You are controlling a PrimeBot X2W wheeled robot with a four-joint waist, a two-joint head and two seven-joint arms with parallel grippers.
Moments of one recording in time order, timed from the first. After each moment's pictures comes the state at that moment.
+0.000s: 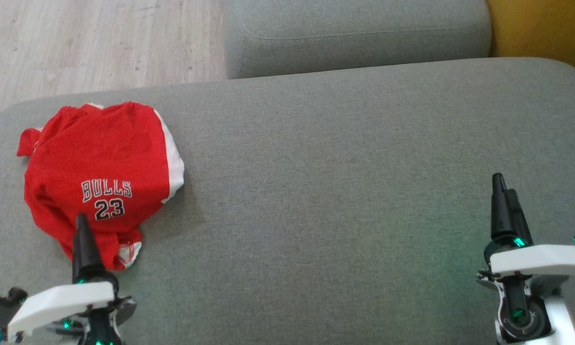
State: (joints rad) left arm -0.02 0.04 0.09 0.17 -1.20 -0.09 -0.02; right arm -0.06 -0.04 -0.05 0.21 0.94 0.13 -0.02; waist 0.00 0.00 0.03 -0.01
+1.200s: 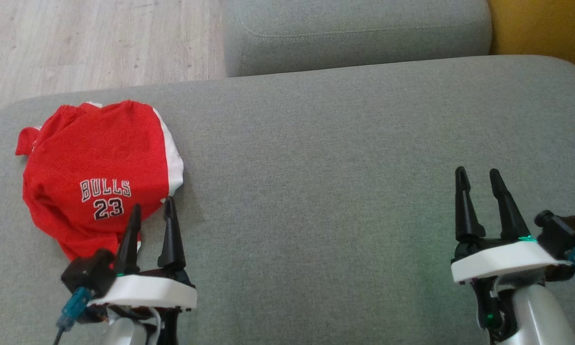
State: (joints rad) left arm -0.05 0.10 -0.20 0.15 -0.53 0.01 -0.12; right arm -0.07 -0.04 0.02 0.17 0.37 0.13 -0.12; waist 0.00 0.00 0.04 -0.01
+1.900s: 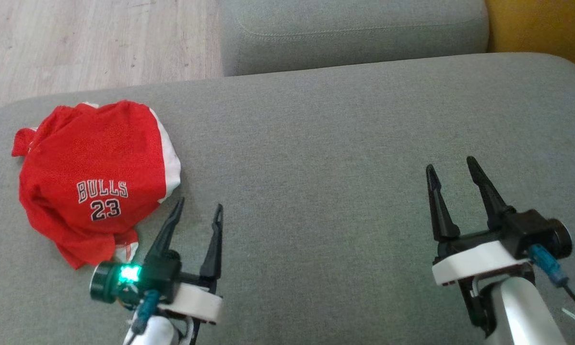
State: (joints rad) left arm -0.12 0.19 -0.44 0.21 -0.22 0.14 -0.18; right arm -0.09 -0.04 0.07 0.16 0.03 0.13 -0.18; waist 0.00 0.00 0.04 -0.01
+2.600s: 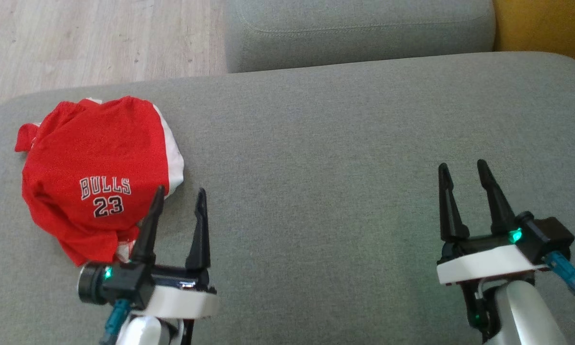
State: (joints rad) left arm -0.07 0.11 -0.29 0.10 -0.23 0.06 -0.25; right arm -0.09 -0.04 0.07 0.19 0.18 0.13 -0.25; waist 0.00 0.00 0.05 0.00
